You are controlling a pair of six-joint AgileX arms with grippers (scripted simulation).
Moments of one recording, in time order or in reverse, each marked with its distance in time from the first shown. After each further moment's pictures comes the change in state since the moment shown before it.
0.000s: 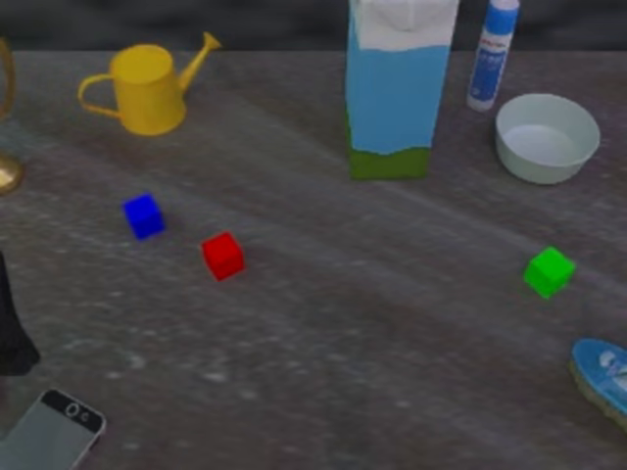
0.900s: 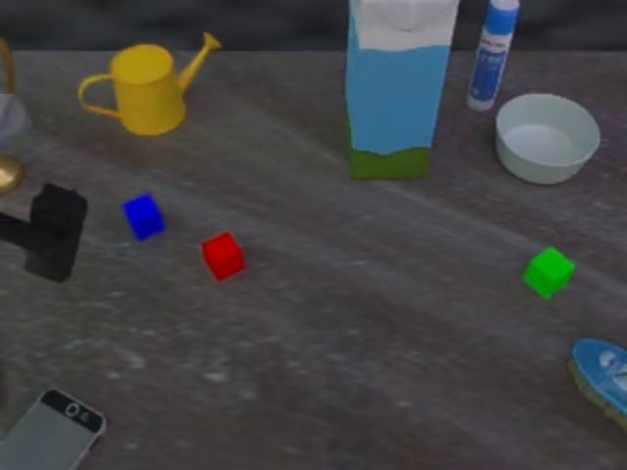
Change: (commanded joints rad) left arm -0.172 0.903 0.751 -0.474 0.005 0.261; right arm 0.000 0.000 0.000 0.000 0.000 0.000
